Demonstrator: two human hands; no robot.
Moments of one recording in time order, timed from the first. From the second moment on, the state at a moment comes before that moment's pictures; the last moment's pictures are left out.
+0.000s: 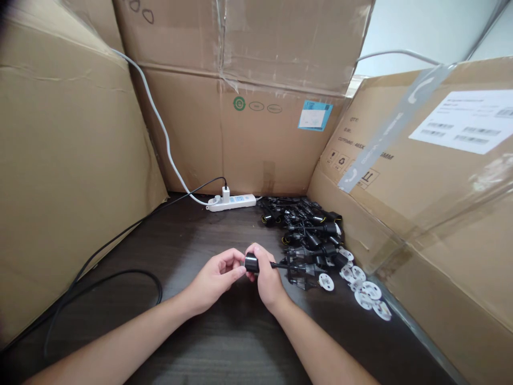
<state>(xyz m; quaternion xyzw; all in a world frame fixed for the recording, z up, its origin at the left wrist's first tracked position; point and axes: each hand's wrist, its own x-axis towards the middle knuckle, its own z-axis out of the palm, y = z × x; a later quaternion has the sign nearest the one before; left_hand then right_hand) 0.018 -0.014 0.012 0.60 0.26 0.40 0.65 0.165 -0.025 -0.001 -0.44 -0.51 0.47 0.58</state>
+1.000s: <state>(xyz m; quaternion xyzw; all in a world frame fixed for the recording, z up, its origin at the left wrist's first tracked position) 0.017 -0.013 0.017 0.57 0.26 0.39 0.67 0.164 -0.027 0.005 -0.46 -0.53 0.42 0.57</state>
